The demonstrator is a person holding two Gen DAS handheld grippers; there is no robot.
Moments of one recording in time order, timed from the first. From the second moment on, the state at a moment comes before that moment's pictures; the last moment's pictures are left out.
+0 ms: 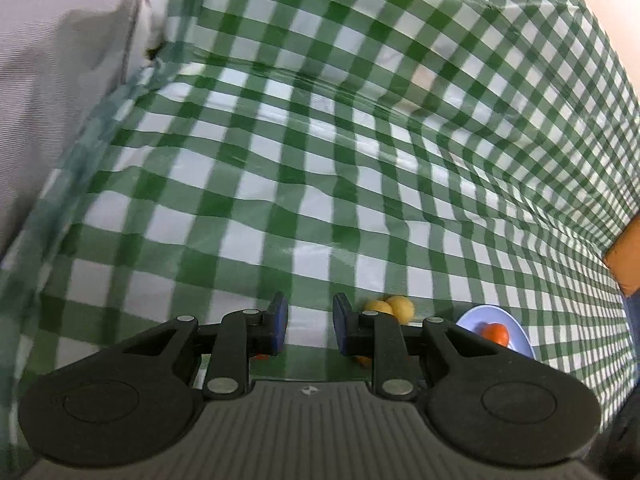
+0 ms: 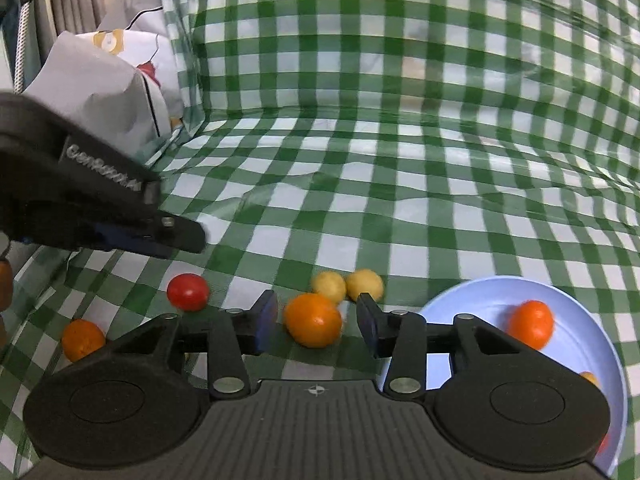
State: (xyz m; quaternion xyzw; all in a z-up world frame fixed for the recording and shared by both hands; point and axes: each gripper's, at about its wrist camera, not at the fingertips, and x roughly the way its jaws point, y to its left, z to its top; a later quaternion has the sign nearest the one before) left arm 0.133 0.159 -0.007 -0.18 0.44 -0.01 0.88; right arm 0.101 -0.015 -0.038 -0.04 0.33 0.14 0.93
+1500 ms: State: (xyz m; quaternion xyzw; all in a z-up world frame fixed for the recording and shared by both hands) left arm 0.192 0.108 -0.050 -0.05 0.52 -0.05 0.85; right arm 0.104 -0.007 -0.055 -0.07 0.38 0.18 0.90
